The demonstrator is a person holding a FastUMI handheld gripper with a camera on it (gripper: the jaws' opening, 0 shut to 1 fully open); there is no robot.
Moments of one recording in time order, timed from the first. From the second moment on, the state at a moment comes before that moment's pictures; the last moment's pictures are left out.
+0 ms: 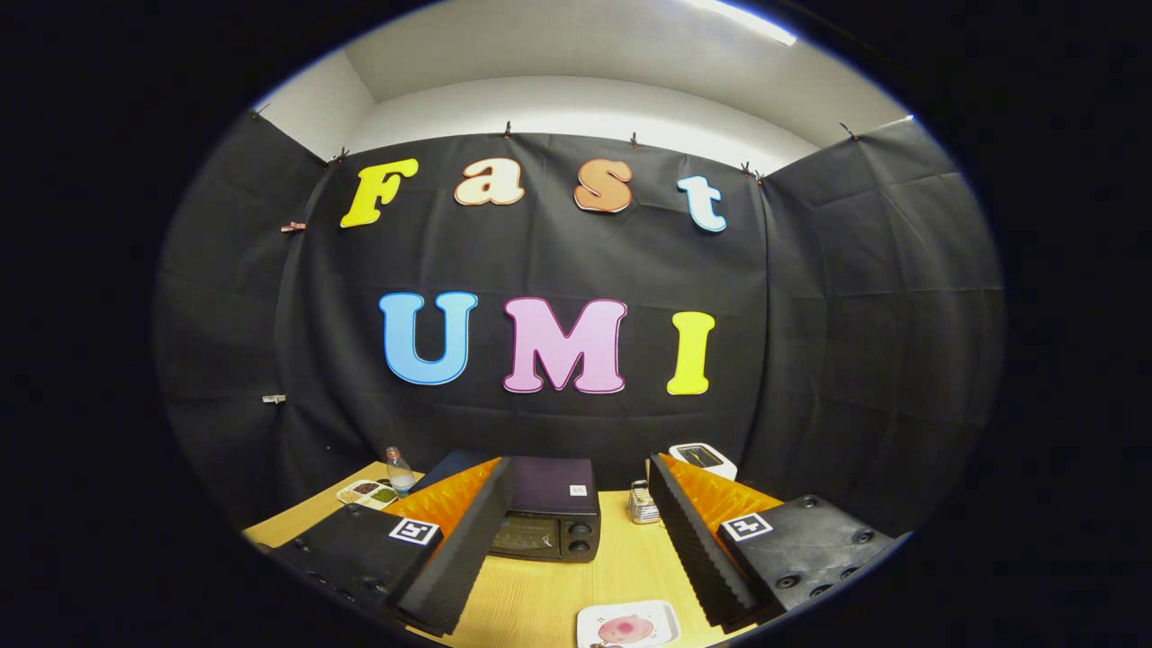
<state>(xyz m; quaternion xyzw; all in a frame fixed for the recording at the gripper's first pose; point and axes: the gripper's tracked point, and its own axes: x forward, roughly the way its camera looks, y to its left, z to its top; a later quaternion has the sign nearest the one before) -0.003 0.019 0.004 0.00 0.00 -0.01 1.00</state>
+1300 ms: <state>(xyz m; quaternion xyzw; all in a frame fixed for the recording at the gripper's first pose) 0.185 0.175 -0.182 0.06 0.17 0.05 0.98</state>
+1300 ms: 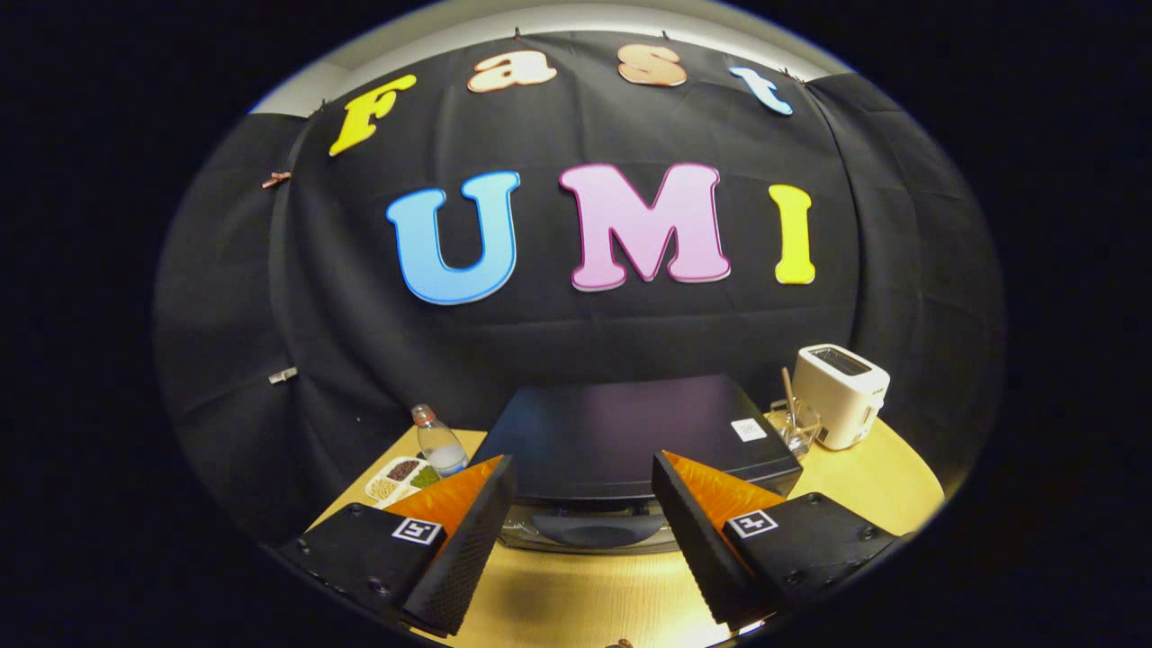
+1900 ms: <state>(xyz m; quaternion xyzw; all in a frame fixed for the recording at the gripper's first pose) 0.206 0.171 -0.255 0.04 0.24 0.01 0.97</state>
